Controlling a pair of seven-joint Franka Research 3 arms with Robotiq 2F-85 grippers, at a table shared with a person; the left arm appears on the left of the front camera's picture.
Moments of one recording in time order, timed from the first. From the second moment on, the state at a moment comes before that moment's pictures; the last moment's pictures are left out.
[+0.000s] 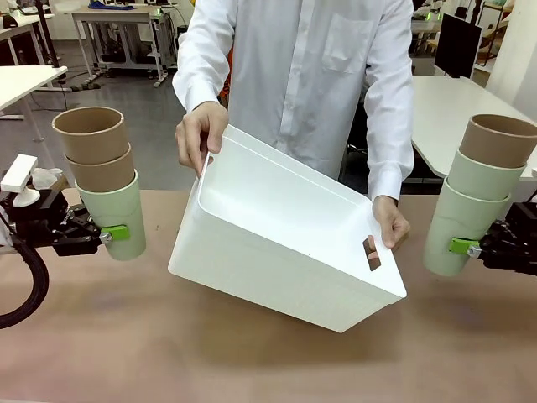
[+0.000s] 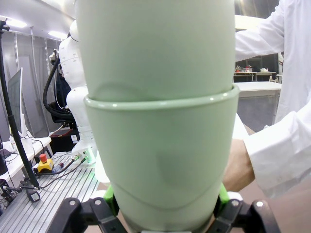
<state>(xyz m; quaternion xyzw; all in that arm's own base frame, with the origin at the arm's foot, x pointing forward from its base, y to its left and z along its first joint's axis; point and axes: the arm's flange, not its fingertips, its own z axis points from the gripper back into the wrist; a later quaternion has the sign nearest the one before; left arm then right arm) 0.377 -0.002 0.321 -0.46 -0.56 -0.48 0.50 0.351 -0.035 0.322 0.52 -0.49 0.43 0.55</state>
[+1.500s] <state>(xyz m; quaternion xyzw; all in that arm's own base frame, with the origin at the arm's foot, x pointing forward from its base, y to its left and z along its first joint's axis) 0.377 -0.002 0.320 -0.46 -0.56 -0.48 0.50 0.313 0.176 0.497 0.19 -0.37 0.58 0.70</state>
